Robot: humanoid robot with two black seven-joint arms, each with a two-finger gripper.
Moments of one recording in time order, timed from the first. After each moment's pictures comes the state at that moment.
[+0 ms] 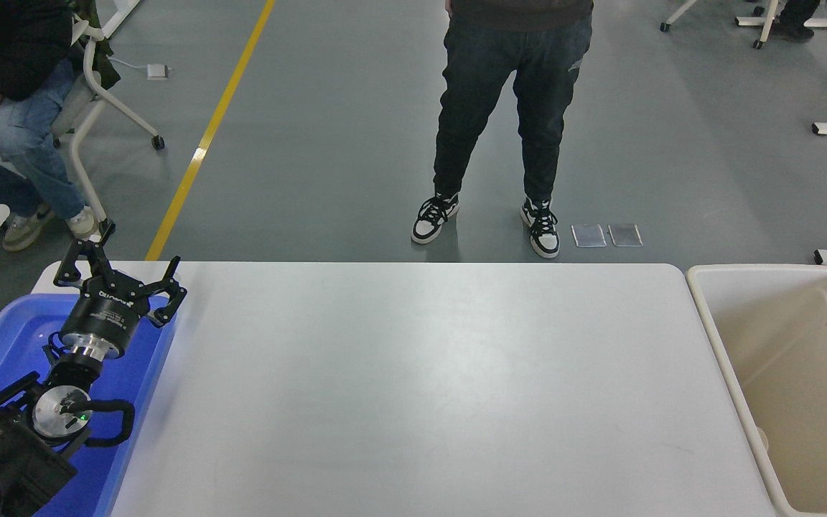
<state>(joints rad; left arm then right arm) -0.54 0.41 -0.75 -0.43 -0.19 -0.70 -0.47 0.66 -0.70 0.16 0.42 -0.43 0.00 0.19</state>
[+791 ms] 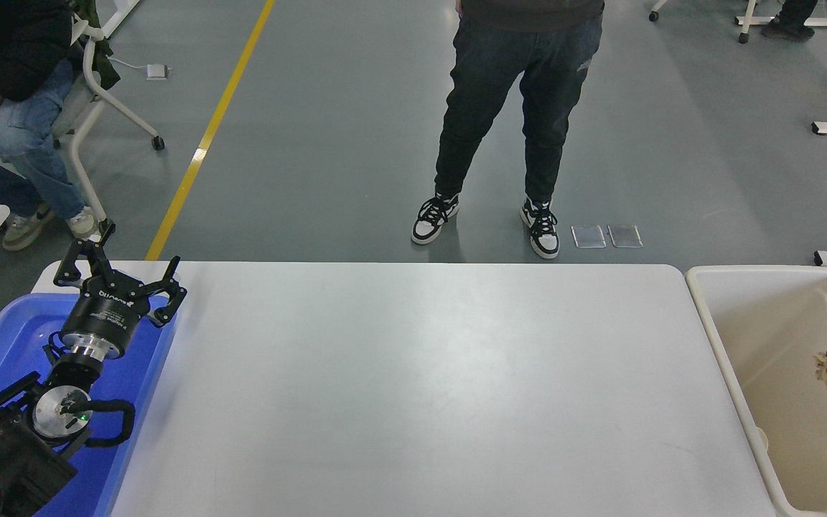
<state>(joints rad) -0.54 0.41 -0.75 -0.43 -0.19 -0.70 -0.47 0.62 -0.40 0.23 0.08 -0.28 -0.10 0.19</state>
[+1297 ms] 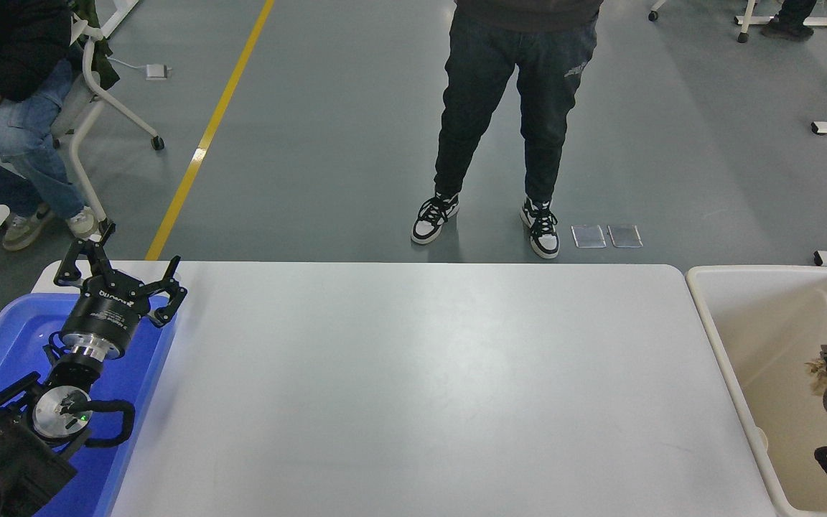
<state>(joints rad) -0.54 0.41 -0.75 -0.43 -0.19 -0.70 -0.47 0.63 -0.37 0.22 0.03 -0.28 -0.10 0.19</state>
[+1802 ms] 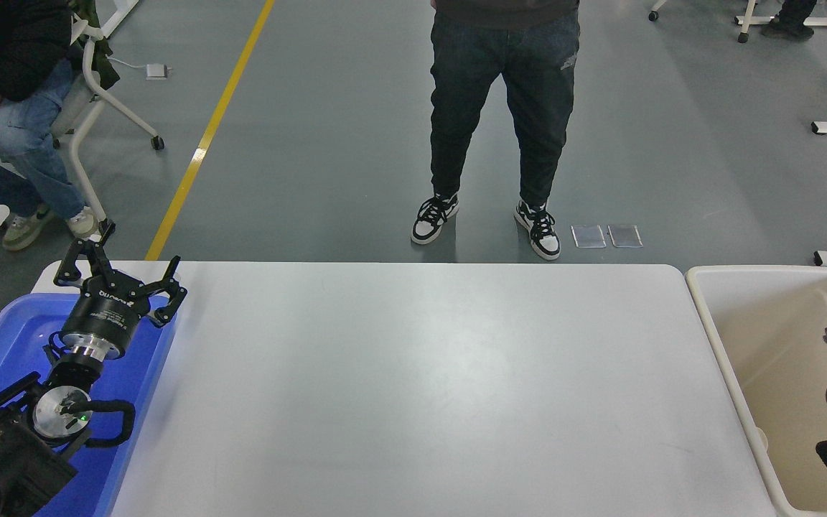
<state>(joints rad) -0.54 0.41 -0.75 -0.43 -0.19 -0.70 -0.47 0.63 -0.47 0.47 0.20 -0.27 -0.07 0.19</state>
